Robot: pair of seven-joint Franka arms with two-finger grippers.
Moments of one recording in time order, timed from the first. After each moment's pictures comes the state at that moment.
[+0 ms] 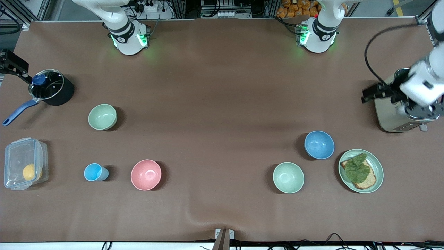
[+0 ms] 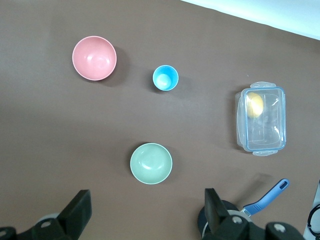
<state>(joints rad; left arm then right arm) 0.08 0.12 -0.13 -1.57 -0.03 1.61 -0.07 -0.01 -0.02 -0.03 -1.45 -0.03 1.52 -0.30</state>
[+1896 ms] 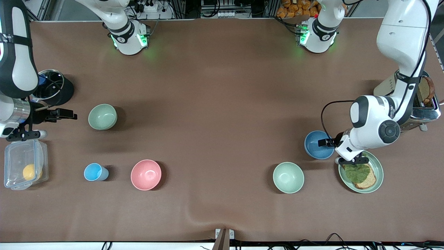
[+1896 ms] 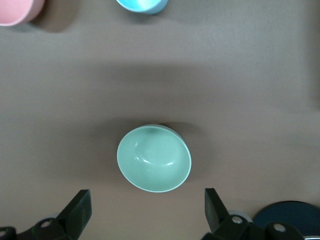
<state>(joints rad) 0.07 0.56 -0.14 -1.84 -0.02 2.27 -0.07 -0.18 0.21 -0.04 -1.86 0.10 1.82 -0.32</state>
